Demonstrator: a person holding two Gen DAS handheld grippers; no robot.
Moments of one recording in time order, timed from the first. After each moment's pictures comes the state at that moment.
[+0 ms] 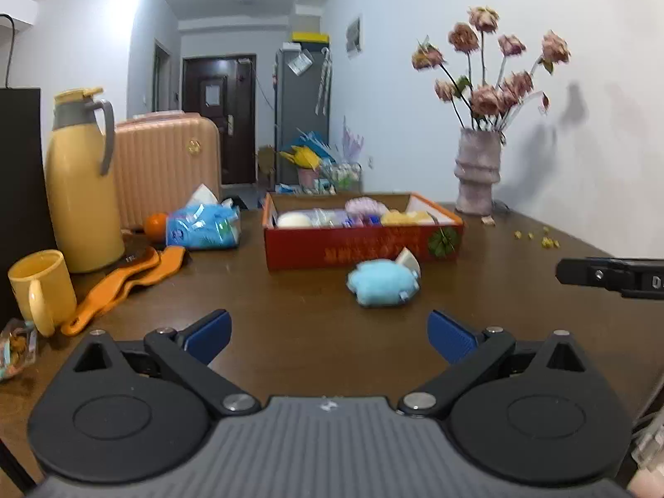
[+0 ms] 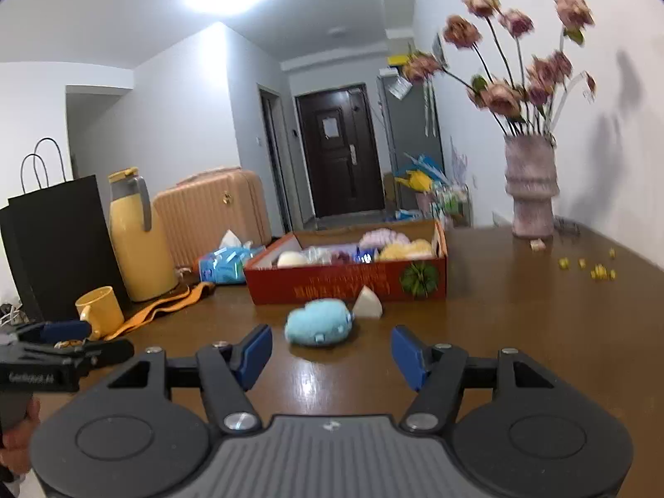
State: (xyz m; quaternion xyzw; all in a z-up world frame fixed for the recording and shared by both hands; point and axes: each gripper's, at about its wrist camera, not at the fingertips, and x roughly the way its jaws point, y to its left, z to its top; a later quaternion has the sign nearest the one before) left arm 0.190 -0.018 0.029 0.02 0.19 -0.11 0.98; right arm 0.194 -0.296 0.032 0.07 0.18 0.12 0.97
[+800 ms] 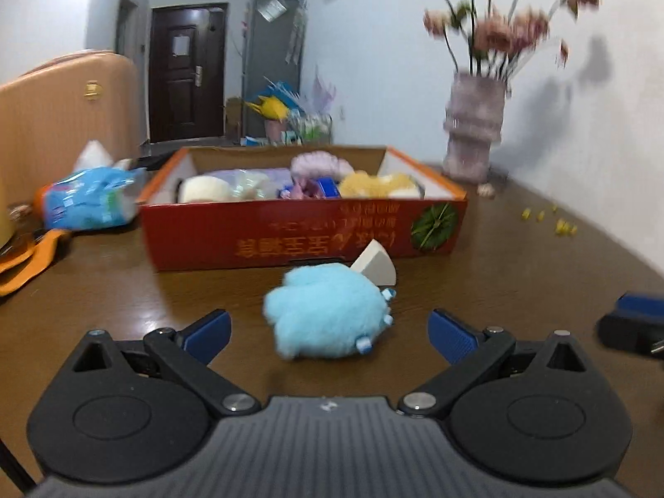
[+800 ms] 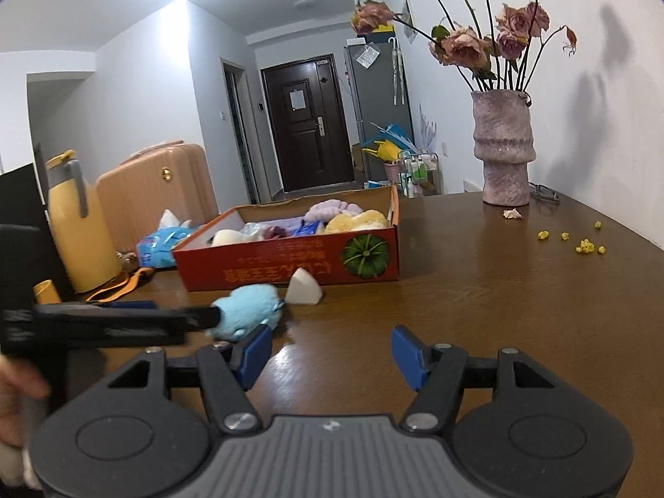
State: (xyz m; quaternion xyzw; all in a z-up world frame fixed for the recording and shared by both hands) left arm 0.379 -0.115 -0.023 0.02 0.27 -0.15 0.95; right arm 0.283 -0.333 0.003 0.07 0.22 0.08 0.97
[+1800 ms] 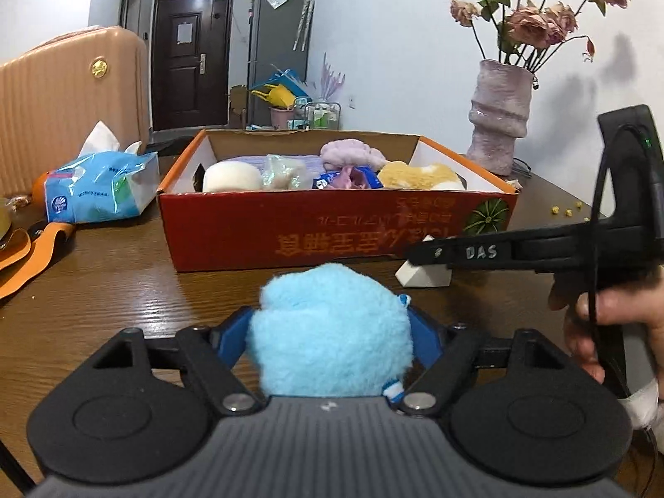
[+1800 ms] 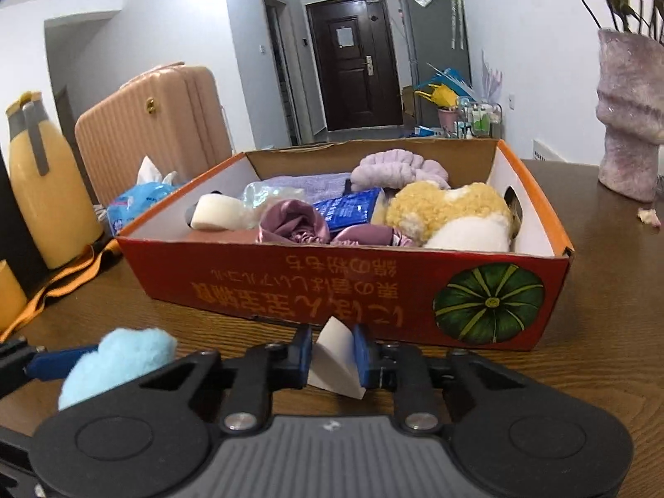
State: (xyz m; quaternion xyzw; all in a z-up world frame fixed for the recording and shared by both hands) left arm 0.406 -0.077 -0.034 0.00 0.28 -0.14 0.95; right arm 0.493 -0.270 -0.041 0.05 0.31 0.15 0.94
